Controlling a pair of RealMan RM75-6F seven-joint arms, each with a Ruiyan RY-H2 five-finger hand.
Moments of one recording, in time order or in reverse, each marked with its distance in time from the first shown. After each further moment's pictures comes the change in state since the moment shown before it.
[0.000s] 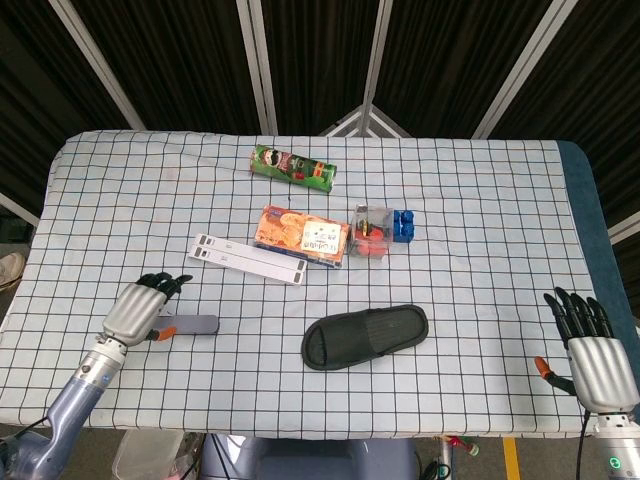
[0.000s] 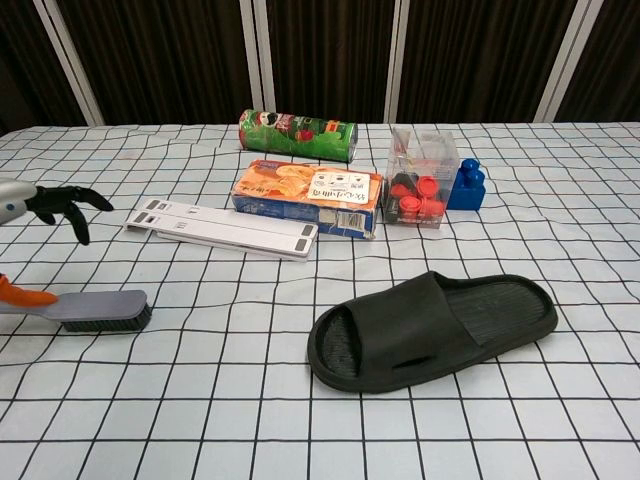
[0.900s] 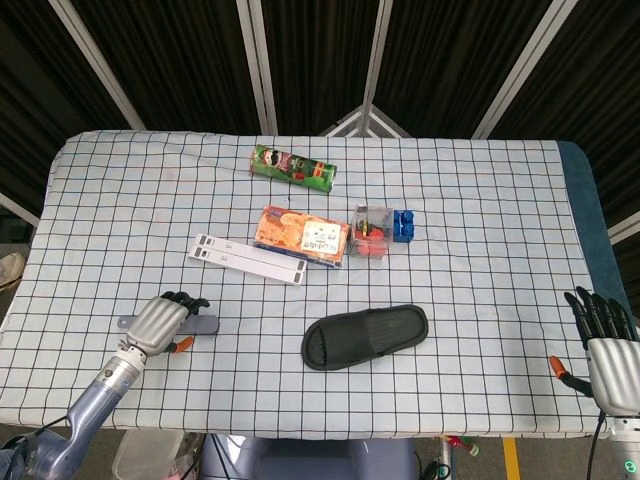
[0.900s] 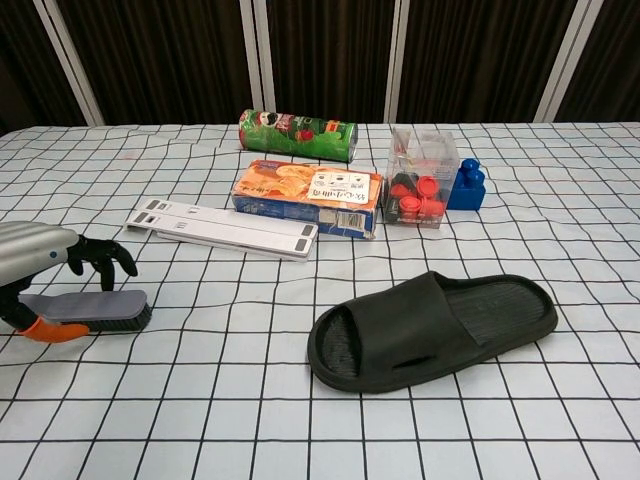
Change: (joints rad) left arm -0.041 -0.055 0.060 0.039 -0.003 -0.046 0.003; right arm -0.020 0.027 0.012 -0.013 0.033 0.011 0.017
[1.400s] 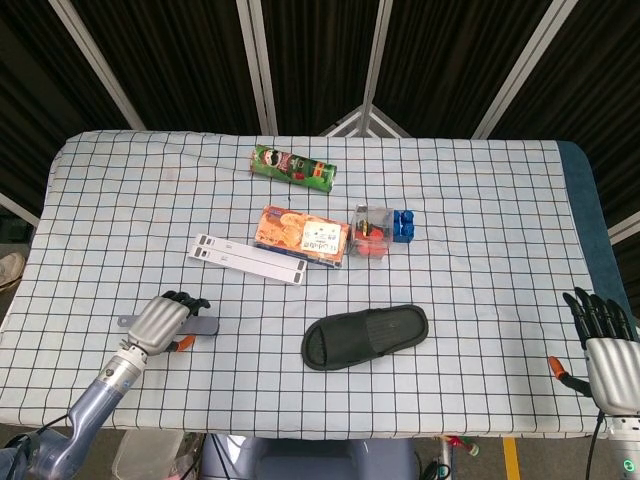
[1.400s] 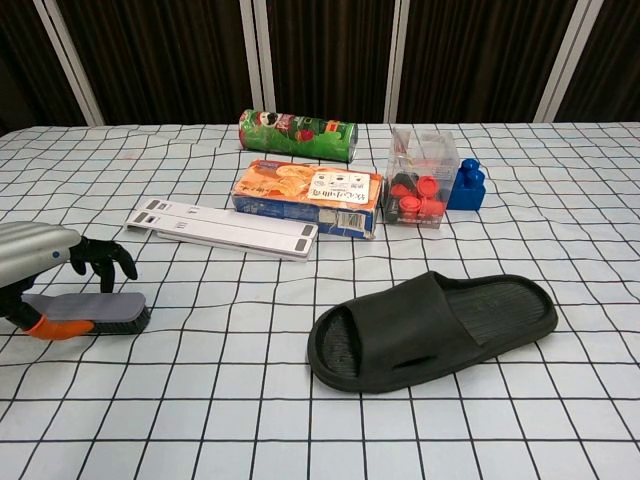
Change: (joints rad) left arm -0.008 -0.012 0.008 0.023 0.000 0.006 -0.022; right arm 0.002 0.001 0.001 -0.005 0.009 -0.012 -0.008
